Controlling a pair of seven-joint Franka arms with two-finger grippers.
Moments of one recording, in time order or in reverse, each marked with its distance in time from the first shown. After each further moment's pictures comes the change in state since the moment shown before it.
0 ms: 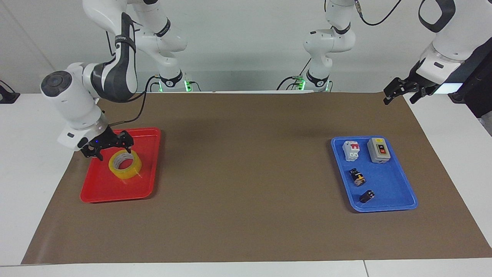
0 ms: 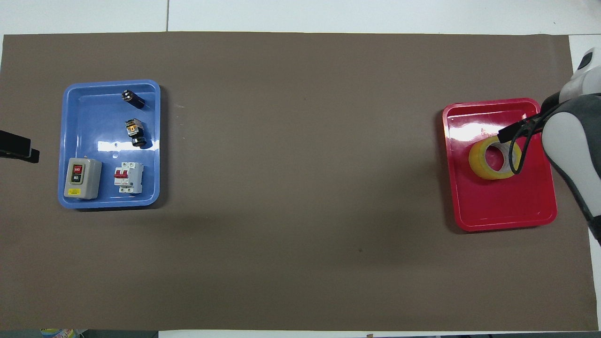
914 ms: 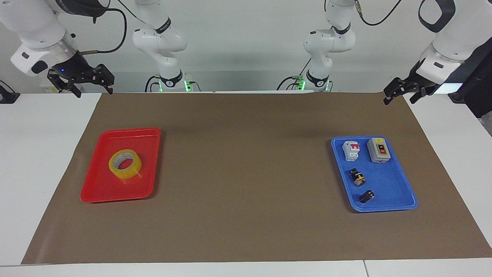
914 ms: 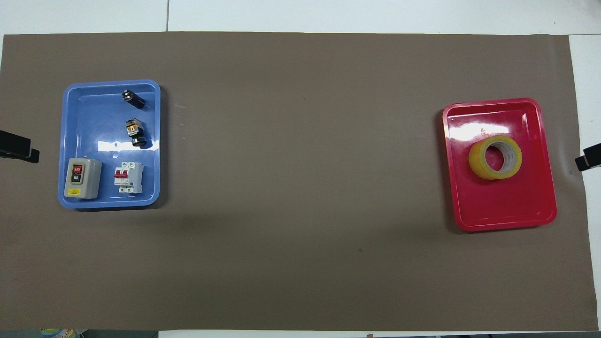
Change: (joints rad) left arm 0.000 0.000 0.000 0.000 0.000 0.000 0.000; right arm -0.019 -0.137 -0.018 0.231 -0.015 -0.462 0.119
